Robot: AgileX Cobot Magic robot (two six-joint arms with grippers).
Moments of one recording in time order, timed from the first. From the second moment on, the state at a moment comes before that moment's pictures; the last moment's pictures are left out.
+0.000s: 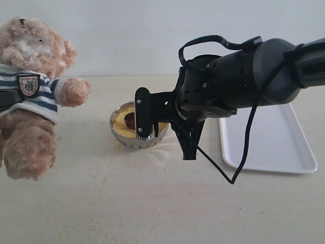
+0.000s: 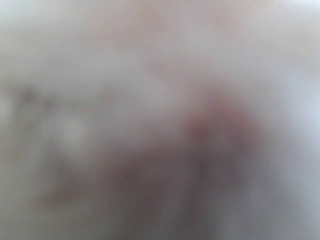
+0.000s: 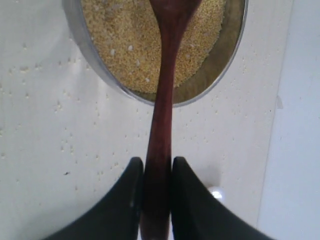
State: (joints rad) left arm 0.41 1.43 -0.52 -1.73 1.07 1.67; right arm 0.79 1.89 -1.21 -0.83 0.49 -0.23
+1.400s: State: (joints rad) left arm 0.41 1.43 -0.52 -1.73 1.07 1.67; right arm 0.79 1.89 -1.21 -0.55 0.50 -0.21
